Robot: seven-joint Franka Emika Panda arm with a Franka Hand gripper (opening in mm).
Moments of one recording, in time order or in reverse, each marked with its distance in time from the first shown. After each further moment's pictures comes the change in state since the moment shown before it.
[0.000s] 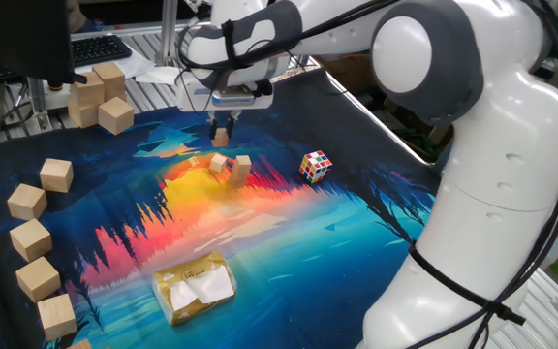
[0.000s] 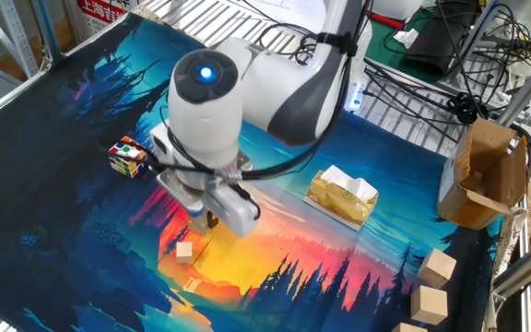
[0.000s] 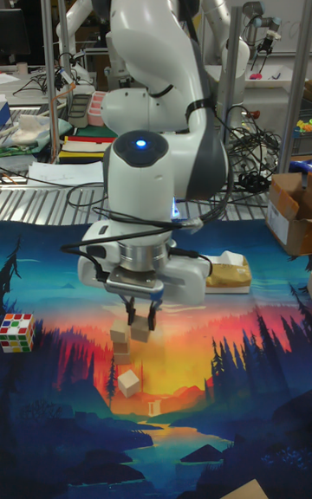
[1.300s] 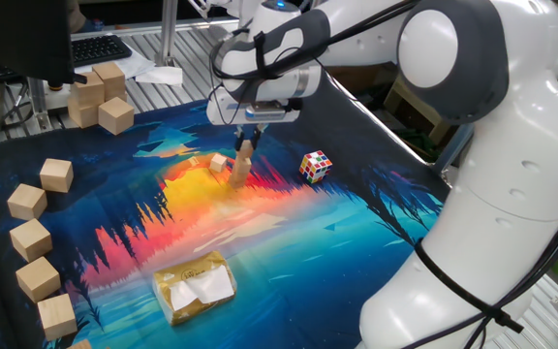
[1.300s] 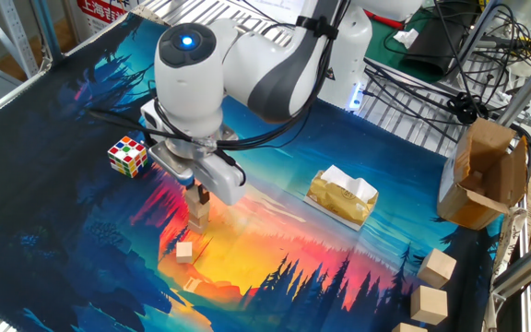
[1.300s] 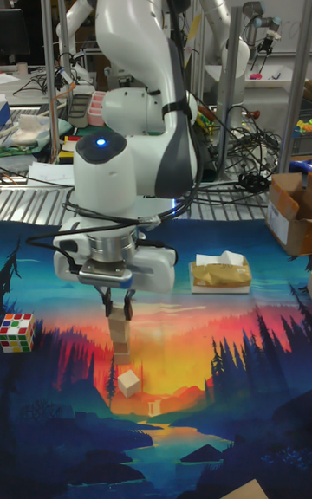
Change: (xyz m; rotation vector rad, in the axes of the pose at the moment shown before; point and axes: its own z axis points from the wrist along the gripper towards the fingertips) arm 0.028 -0.055 0.018 -0.045 -0.010 -0.028
